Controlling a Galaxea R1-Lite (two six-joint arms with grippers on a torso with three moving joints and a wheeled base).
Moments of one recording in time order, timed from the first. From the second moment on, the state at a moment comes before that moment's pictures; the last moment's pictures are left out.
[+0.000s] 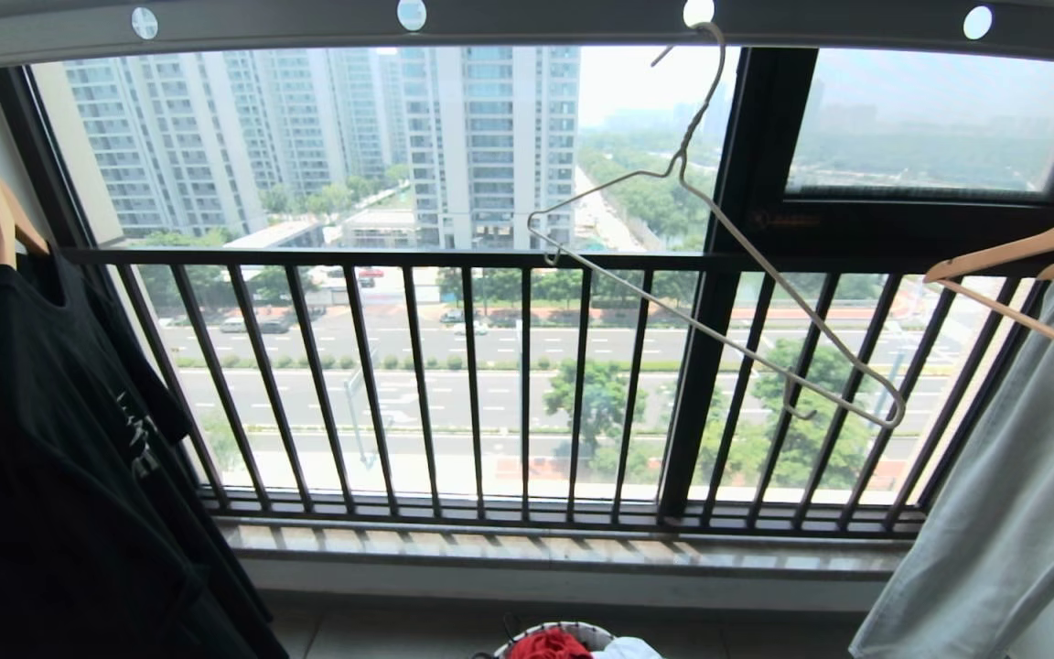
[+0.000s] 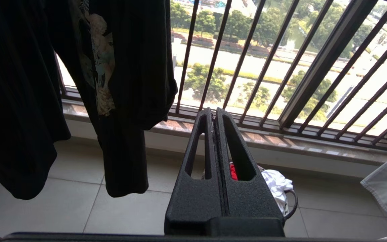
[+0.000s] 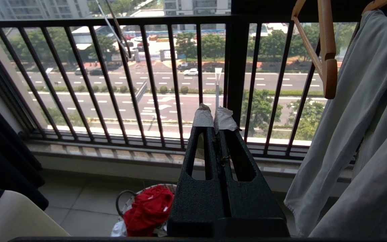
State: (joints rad) left arm -0.01 0.03 -0.51 0.55 -0.04 -0.20; right arm 0.09 0.28 -1.11 0.81 0.01 0.10
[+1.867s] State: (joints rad) left arm -0.01 0.00 0.00 0.00 0.05 -0.09; right arm 0.00 0.00 -0.01 0.00 0.04 -0.06
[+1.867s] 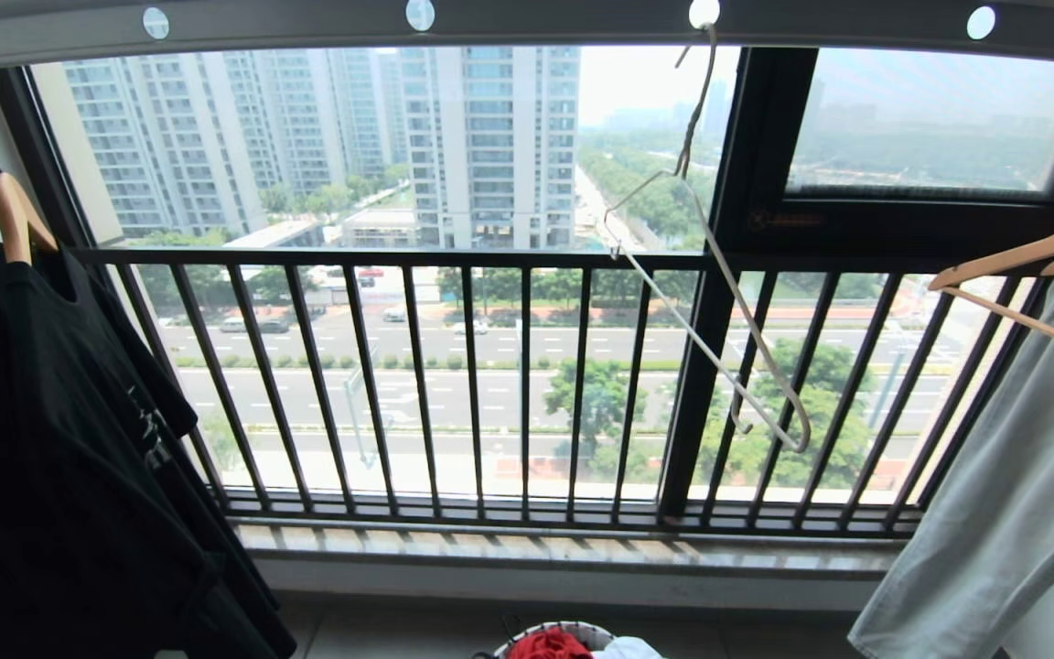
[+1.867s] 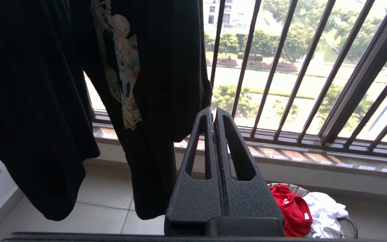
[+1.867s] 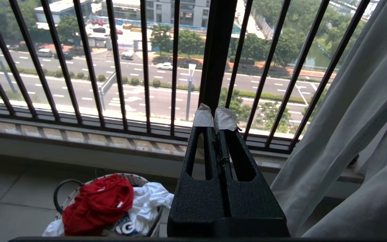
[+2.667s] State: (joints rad) left arm -0.01 0.00 0.00 0.00 0.05 -0.09; right arm 0.00 0.00 0.00 0.00 0.04 -0.06
